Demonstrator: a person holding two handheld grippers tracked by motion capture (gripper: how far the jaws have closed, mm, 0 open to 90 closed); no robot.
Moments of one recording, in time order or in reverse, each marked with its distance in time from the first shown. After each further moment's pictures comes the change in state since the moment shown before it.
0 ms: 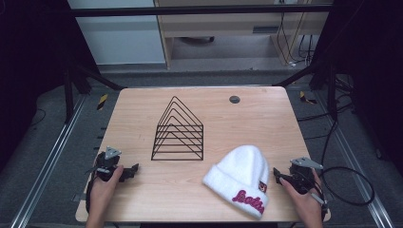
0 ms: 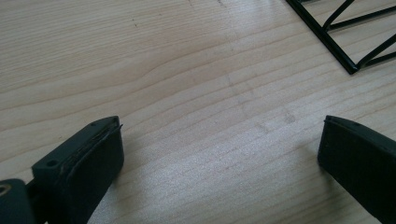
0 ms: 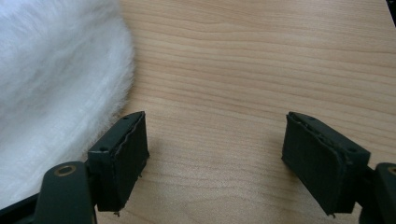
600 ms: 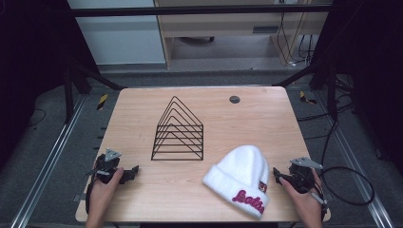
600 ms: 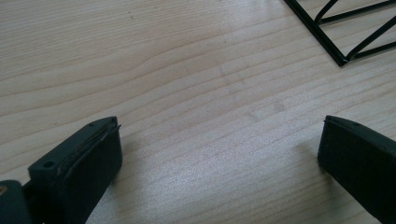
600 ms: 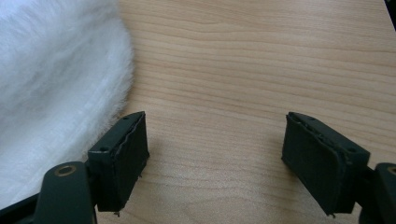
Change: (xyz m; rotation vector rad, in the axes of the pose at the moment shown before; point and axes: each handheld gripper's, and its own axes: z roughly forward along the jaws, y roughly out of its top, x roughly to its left) left arm -0.005 -0.004 -0.004 0.004 0.002 -0.006; right arm 0.000 0.001 0.000 0.001 -0.004 -0.005
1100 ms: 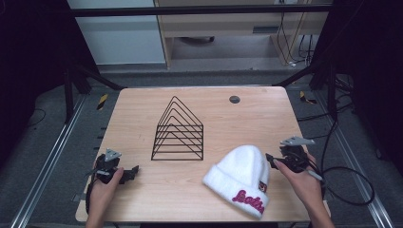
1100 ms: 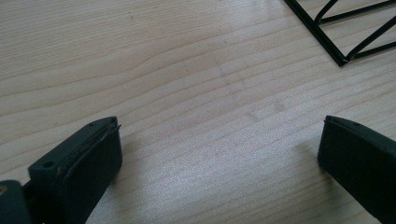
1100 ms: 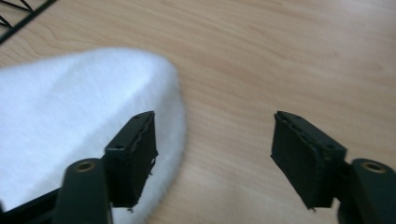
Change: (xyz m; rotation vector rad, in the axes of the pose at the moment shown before) left arm 0.000 0.000 0.000 0.000 0.000 0.000; right arm 0.023 0.079 -0.012 0.048 0.125 -0.163
